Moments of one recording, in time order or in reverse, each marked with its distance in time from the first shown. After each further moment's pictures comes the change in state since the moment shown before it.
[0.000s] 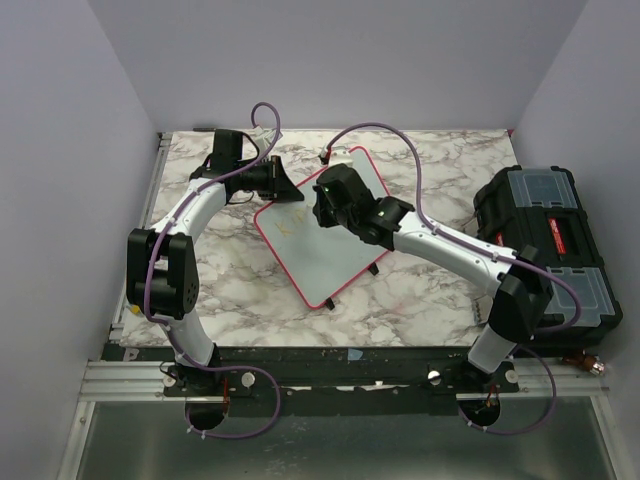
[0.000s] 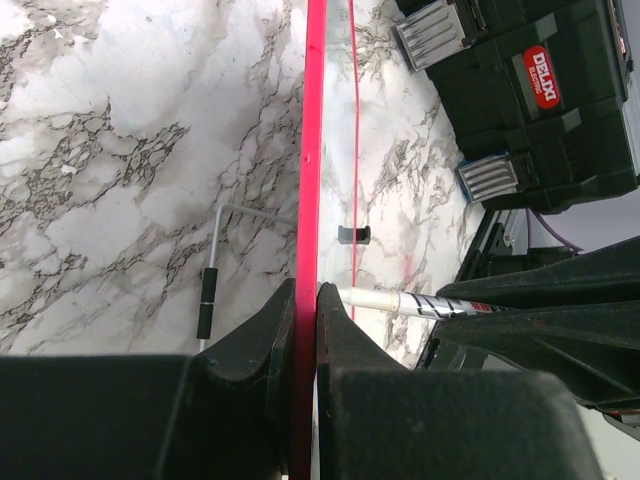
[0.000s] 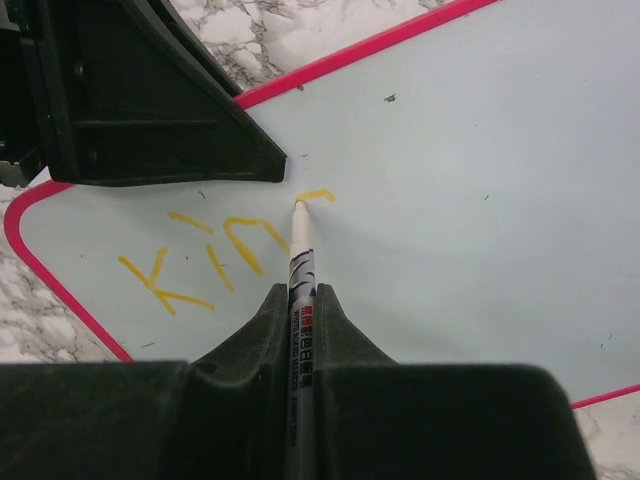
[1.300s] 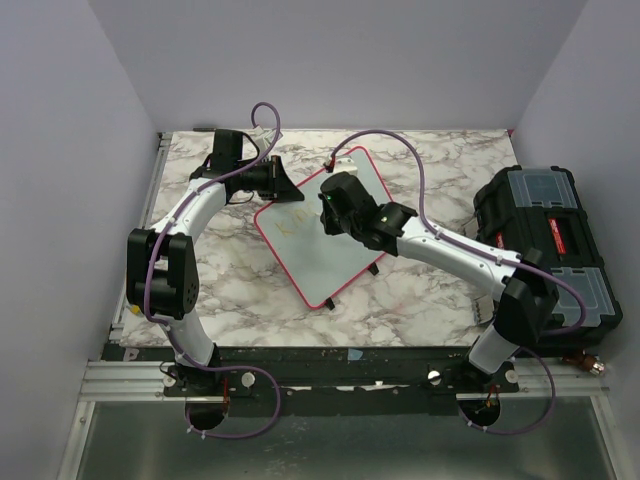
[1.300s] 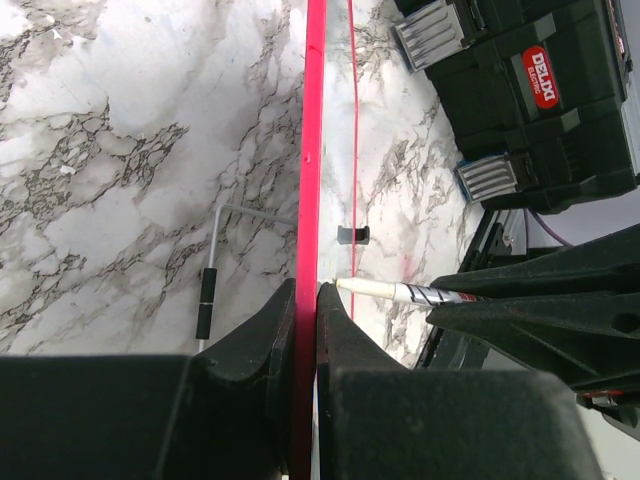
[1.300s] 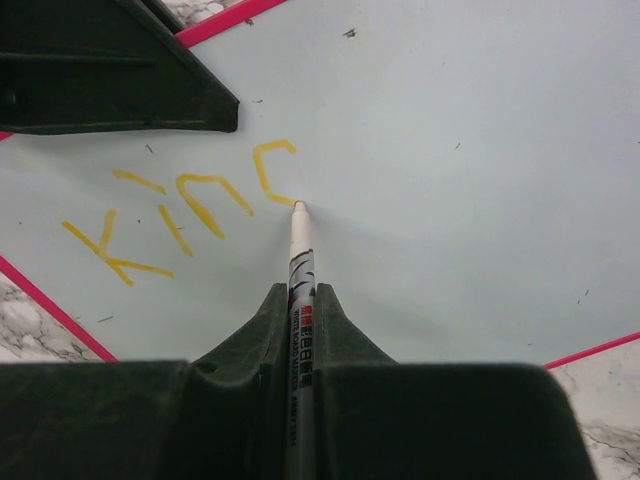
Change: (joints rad) left arm 0.000 0.000 0.000 -0.002 -0.002 0.000; right arm 0.000 -0.041 -0.075 -0.024 0.045 0.019
